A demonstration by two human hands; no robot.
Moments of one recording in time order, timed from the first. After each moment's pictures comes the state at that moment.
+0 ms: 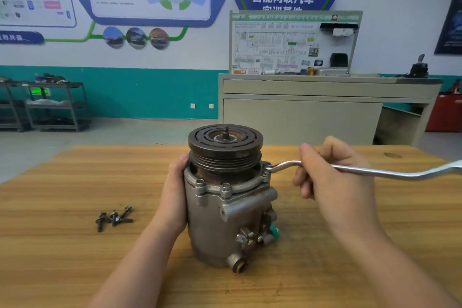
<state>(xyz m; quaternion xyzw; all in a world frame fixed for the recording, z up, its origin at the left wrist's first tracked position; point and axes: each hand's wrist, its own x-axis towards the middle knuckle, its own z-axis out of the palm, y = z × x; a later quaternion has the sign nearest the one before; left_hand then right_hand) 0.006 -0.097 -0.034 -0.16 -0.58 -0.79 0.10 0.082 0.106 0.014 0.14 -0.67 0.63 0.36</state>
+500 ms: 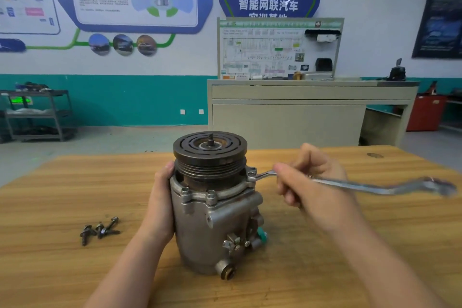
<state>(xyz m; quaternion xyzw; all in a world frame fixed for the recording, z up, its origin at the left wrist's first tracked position) 0.003 -0.100 -0.036 -0.16 -0.58 -0.79 0.09 0.090 0.113 0.020 0.17 -0.65 0.71 0.21</state>
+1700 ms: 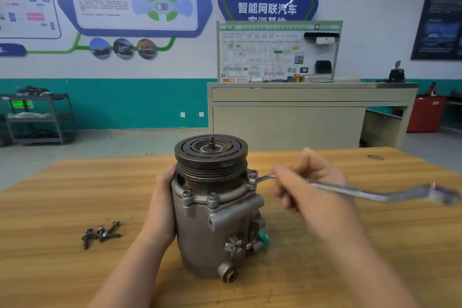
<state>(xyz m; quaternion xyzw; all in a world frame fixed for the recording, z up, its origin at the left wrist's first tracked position) 0.003 -0.100 -0.036 -0.16 -0.59 -0.79 0.10 0.099 0.101 0.020 0.12 -0.67 0.69 0.25</state>
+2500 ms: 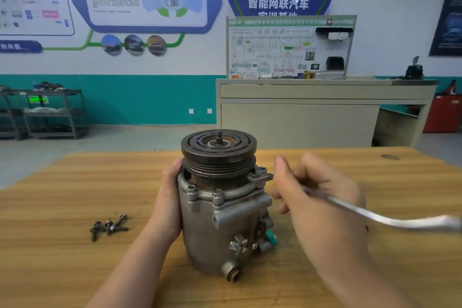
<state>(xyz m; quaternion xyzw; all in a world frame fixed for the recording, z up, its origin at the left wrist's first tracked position) -0.003 -0.103 -0.039 -0.17 -0.59 -0.79 0.08 0.107 0.082 0.009 0.15 -0.73 0.52 0.43</state>
